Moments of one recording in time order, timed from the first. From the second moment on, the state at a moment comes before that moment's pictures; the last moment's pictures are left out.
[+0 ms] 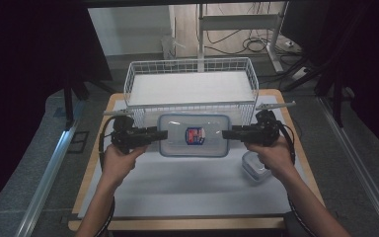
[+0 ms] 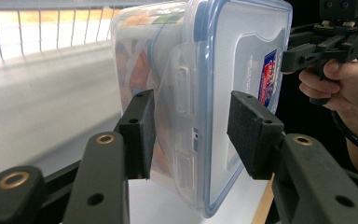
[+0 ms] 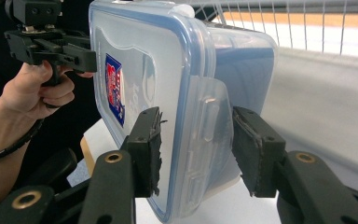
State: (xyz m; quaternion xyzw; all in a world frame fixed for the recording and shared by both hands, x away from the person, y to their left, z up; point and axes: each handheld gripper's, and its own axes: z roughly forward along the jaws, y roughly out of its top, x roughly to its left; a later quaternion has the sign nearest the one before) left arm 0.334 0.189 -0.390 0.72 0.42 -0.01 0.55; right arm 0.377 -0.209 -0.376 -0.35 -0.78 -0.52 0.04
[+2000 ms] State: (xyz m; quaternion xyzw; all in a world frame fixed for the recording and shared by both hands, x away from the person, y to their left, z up) left arm 0.456 0.207 -0.317 0.66 0.48 -0.01 0.58; right arm 0.506 -0.185 -0.294 -0.38 -0.75 -0.54 0.03
